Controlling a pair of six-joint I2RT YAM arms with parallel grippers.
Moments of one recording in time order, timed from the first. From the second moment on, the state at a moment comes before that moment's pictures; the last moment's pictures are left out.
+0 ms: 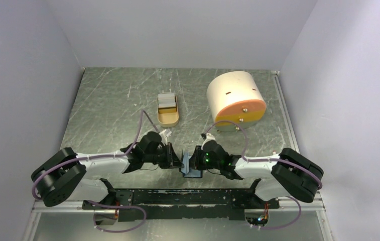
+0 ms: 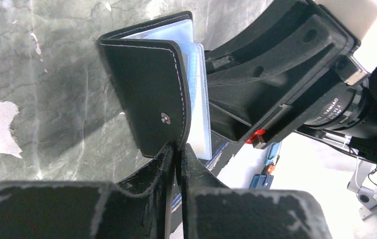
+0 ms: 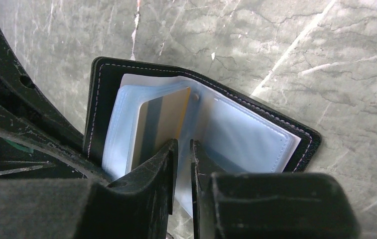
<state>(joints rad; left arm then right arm) -0.87 1.31 0.40 0.28 0.36 -1.05 0.95 1.35 0.32 0.39 -0.03 0.88</state>
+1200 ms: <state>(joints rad) -0.88 1.24 0.48 0.03 0.26 -1.01 1.02 1.39 0.38 0.34 0.02 0.85</state>
